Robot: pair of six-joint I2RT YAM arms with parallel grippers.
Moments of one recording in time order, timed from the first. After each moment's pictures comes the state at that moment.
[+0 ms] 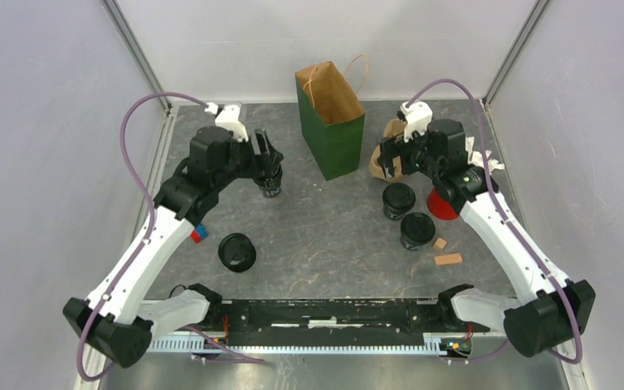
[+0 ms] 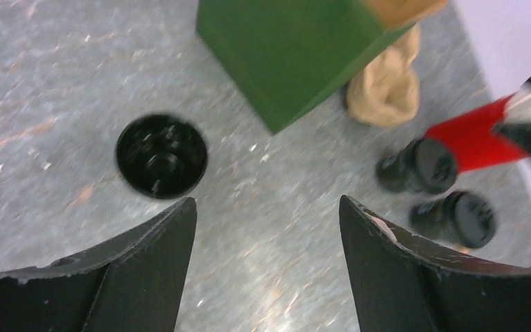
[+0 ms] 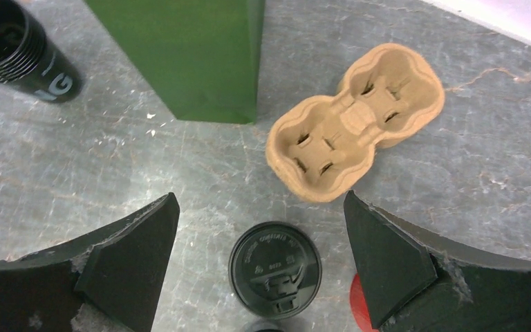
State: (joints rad) left arm -0.47 1.03 1.14 -0.54 -0.05 -0.35; right arm 0.34 1.20 1.13 -0.40 -0.07 -0.07
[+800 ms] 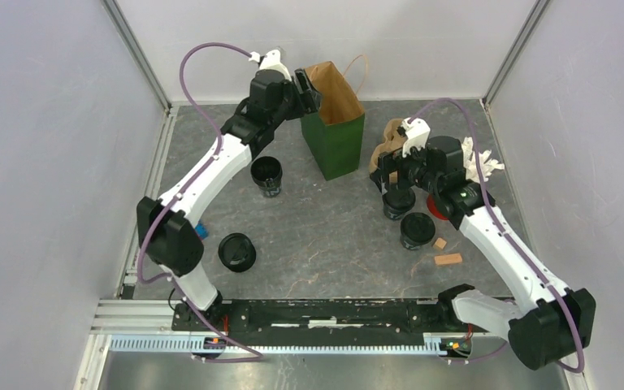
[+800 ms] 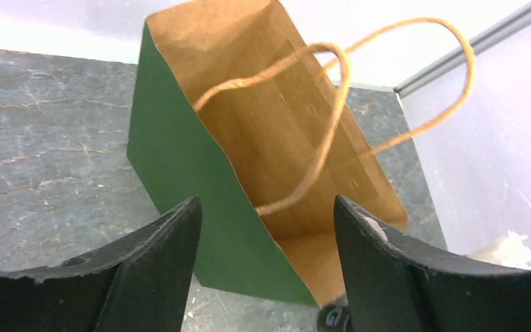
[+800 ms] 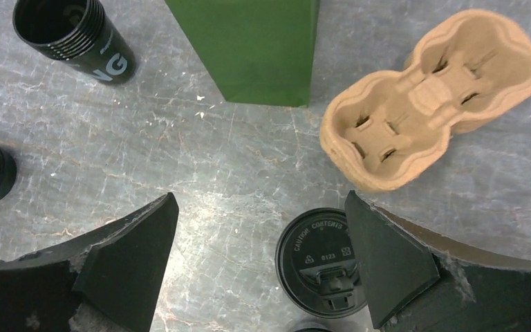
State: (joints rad) left arm -0.51 1.68 1.62 -0.22 -0.11 -0.54; right arm 0.35 1.08 0.94 -0.29 -0.20 0.02
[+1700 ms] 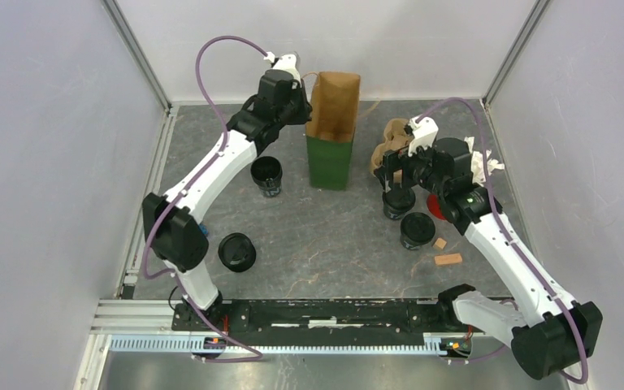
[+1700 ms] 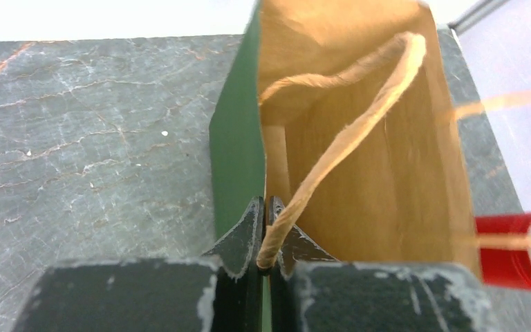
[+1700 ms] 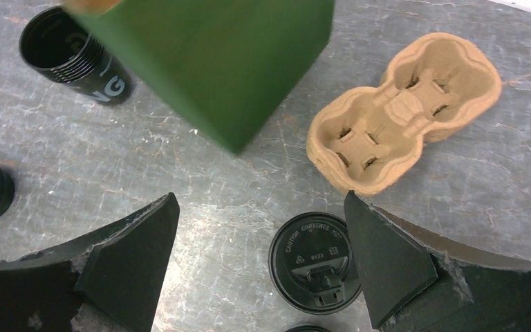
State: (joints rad) left arm -0.53 1.78 1.74 -0.36 -0.15 -0.39; right arm 0.35 1.05 0.94 -0.29 -0.18 0.03
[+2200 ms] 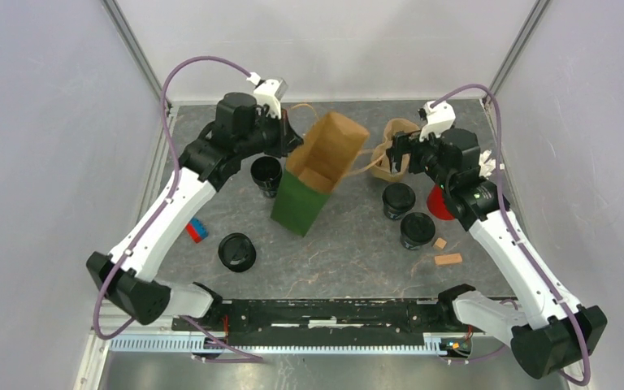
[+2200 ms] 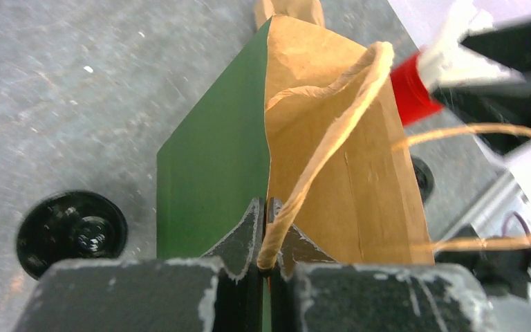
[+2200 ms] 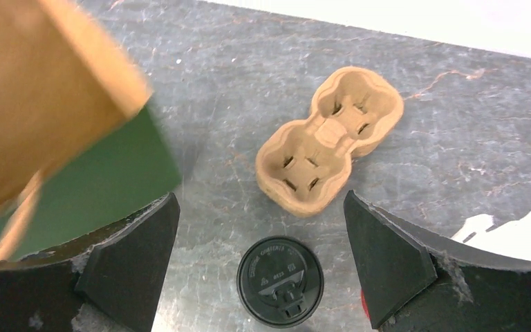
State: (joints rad) left arm -0.53 1.38 1.52 -0.55 0.17 -0.27; right arm 0.35 1.04 1.03 -0.30 0.04 0.07
